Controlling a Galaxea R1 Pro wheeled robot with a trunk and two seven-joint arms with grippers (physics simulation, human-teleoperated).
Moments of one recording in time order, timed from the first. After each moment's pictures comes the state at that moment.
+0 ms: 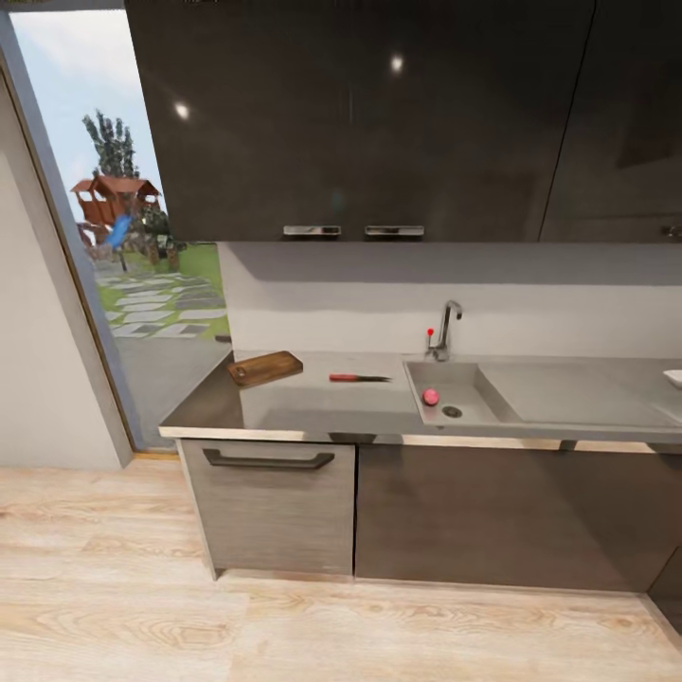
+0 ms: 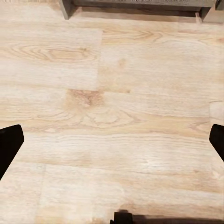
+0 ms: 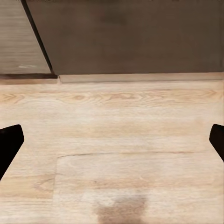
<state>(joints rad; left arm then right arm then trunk) 0.00 0.07 0.01 -0.53 0.05 -0.20 -0.01 -0.02 0.01 -0.06 -0.60 0.01 -0.34 -0.03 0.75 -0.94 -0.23</state>
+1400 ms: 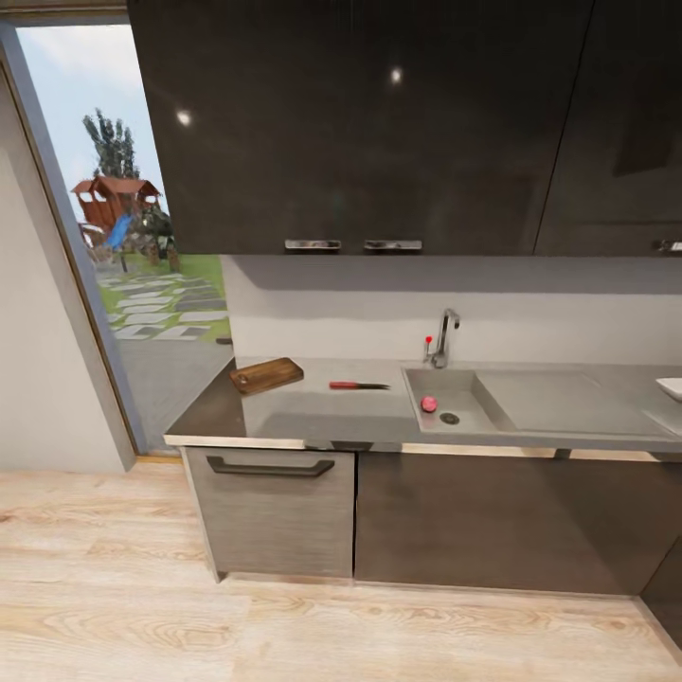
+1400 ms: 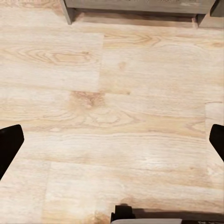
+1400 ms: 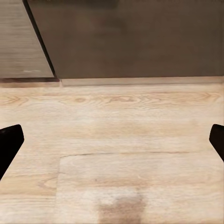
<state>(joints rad) 0.00 0.07 0.01 -0.54 0.05 -0.20 -0.01 -0.02 0.01 -0.06 -0.60 0.01 -0.34 -0.03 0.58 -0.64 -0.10</state>
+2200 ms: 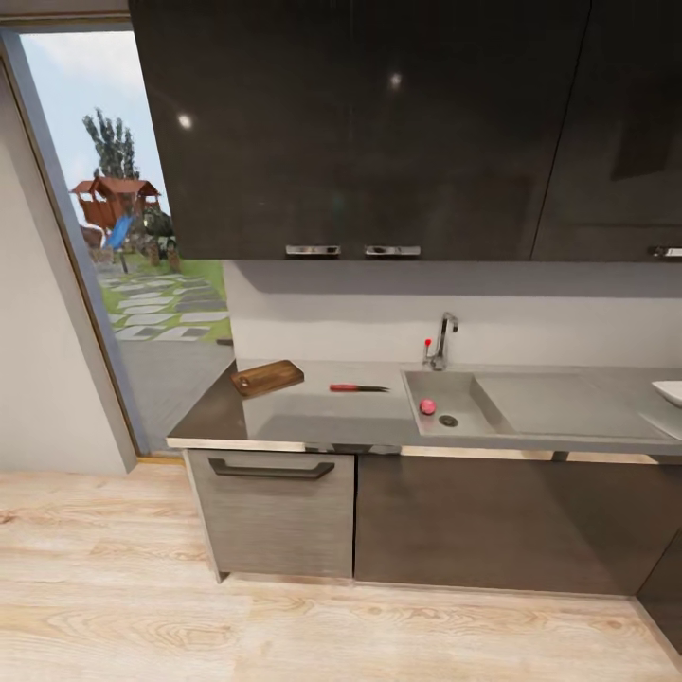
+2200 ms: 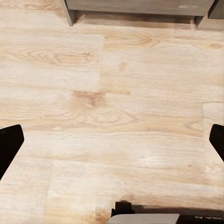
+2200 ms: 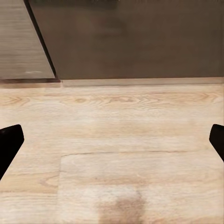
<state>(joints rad) 0.00 0.07 0.01 -0.54 0.05 -0.20 -0.01 -0.02 0.01 -0.06 -0.60 0.01 -0.34 -0.03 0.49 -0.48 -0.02</state>
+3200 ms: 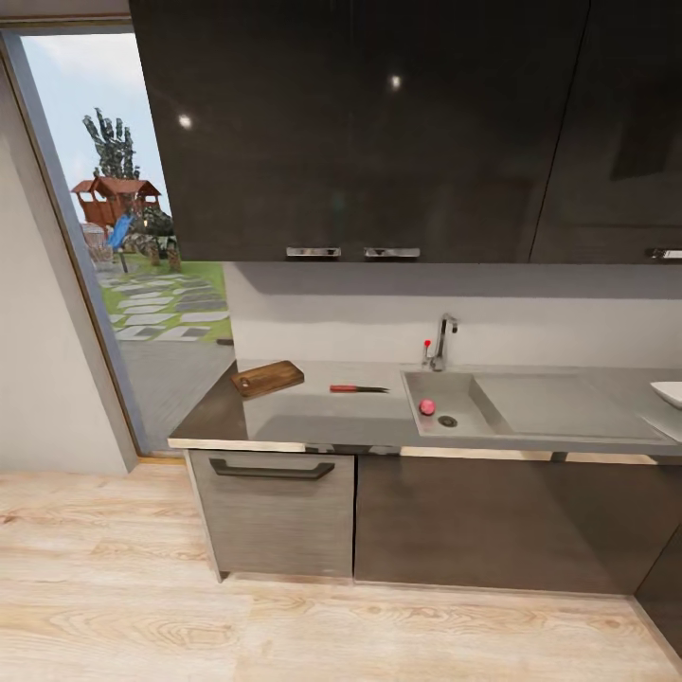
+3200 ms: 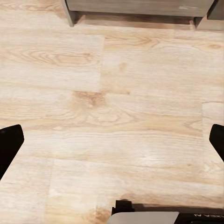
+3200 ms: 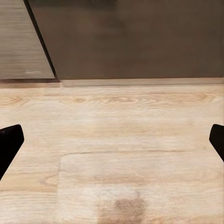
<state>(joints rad) 0.00 0.07 0.01 -0.54 0.05 -0.20 -0.01 -0.02 0.01 -0.06 -0.60 0.01 -0.34 -0.03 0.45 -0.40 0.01</state>
